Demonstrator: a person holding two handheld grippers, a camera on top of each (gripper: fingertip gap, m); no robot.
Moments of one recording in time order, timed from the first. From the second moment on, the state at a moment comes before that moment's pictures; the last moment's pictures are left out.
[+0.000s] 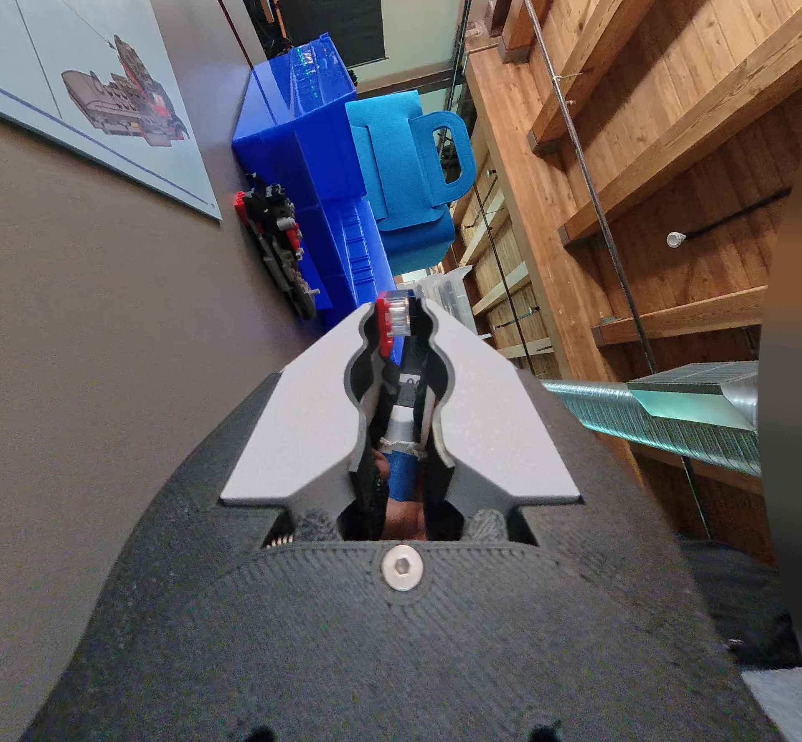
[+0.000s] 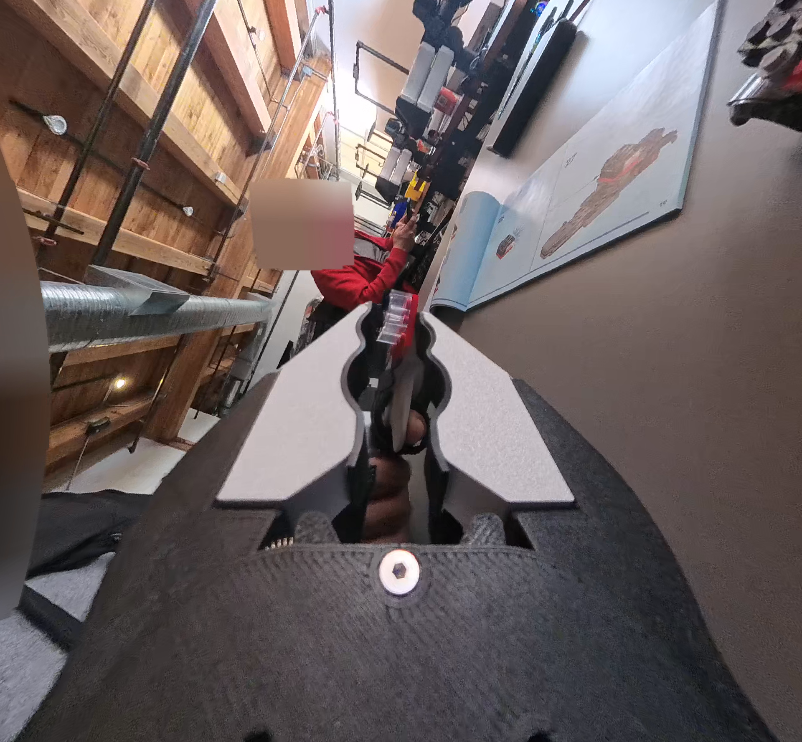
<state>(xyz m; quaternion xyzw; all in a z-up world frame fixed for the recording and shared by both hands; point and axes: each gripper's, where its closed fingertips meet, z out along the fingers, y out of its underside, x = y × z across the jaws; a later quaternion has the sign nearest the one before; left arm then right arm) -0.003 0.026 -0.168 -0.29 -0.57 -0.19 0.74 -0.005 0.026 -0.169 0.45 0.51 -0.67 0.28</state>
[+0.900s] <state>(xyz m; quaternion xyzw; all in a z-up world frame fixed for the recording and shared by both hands) -0.004 0.024 -0.183 -0.19 -0.61 -0.23 0.73 -0.010 0.022 -0.184 0.51 0.53 -0.66 0.14</state>
